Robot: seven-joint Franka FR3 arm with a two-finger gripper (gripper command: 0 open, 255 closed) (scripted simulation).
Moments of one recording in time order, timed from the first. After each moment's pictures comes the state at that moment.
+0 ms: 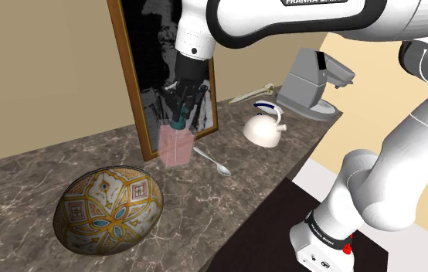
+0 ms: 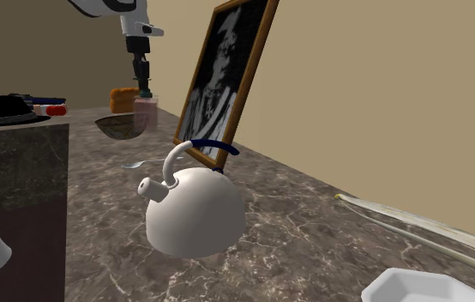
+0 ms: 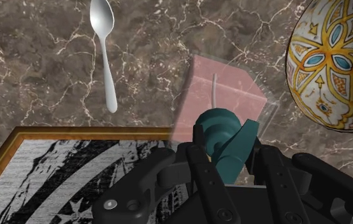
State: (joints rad) arm 0.41 -0.05 0.12 -1.93 0.04 1.90 0.49
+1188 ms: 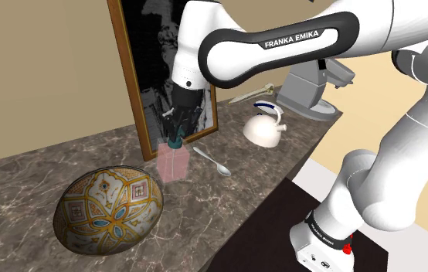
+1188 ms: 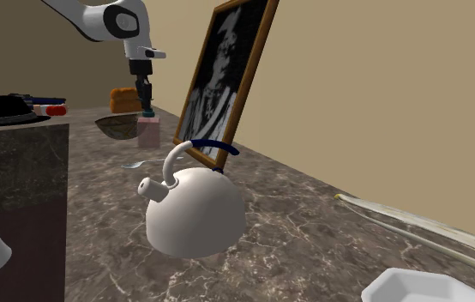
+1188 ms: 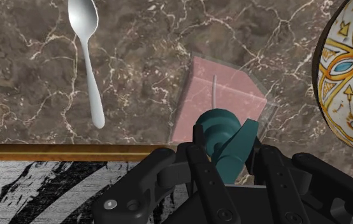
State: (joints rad) arm 0.42 -0.01 0.12 -2.07 0.04 2.08 0.49
